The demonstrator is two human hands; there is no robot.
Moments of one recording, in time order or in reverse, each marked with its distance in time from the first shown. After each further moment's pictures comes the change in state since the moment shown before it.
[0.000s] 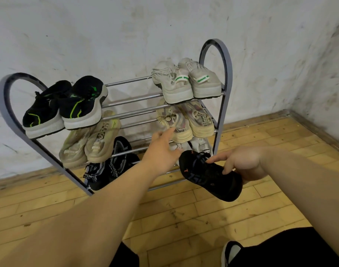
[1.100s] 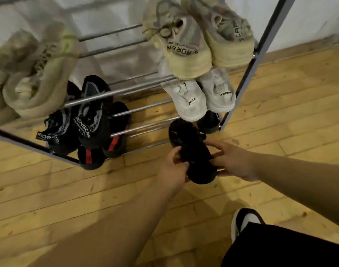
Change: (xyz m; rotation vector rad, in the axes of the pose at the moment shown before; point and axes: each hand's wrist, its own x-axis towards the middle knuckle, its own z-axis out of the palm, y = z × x) left_hand -0.020 -0.142 0.186 -0.847 -0.062 -0.732; right_hand 0.192 0.121 0.046 0.054 0.064 -0.035
